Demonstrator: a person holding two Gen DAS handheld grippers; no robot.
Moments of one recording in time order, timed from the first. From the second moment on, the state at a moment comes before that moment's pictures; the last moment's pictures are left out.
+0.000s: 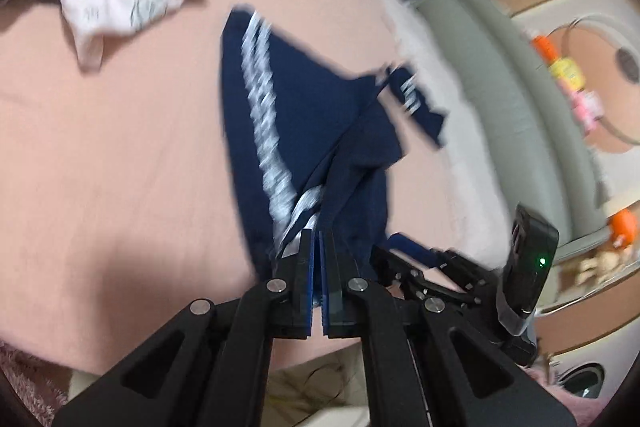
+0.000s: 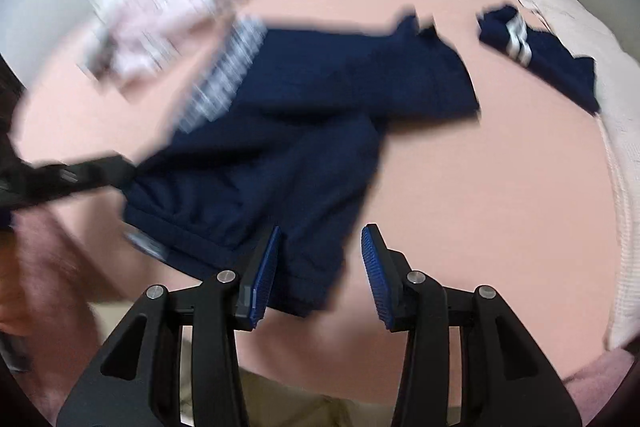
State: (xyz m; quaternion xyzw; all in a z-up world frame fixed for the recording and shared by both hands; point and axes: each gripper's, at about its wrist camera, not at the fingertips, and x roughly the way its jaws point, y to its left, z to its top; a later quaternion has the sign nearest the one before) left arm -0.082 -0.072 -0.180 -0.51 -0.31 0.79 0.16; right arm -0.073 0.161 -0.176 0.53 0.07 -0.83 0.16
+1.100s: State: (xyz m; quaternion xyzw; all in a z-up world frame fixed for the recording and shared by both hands) left arm -0.074 -0.031 -0.153 -0.47 -0.20 0.84 0.18; right arm -0.060 0.176 -0.172 0.50 0.06 -0.85 0.15
